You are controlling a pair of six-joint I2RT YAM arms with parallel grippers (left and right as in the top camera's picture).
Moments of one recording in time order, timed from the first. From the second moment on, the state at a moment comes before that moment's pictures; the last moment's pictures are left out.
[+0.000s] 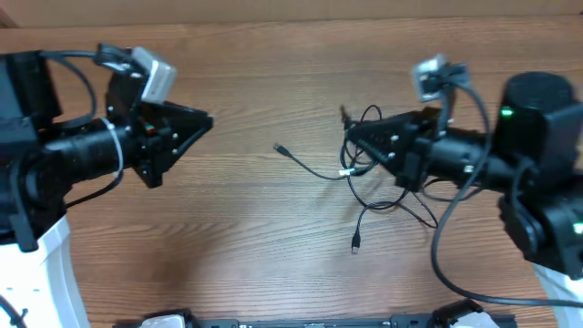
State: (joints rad) left arm 0.10 1.38 2.06 -1.54 0.92 0.41; right arm 0.35 1.15 1.56 -0.87 -0.76 0.32
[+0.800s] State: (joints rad) left arm 0.07 1.43 2.06 -1.58 0.79 0.42; right arm 0.43 1.52 1.53 -1.09 0.16 0.63
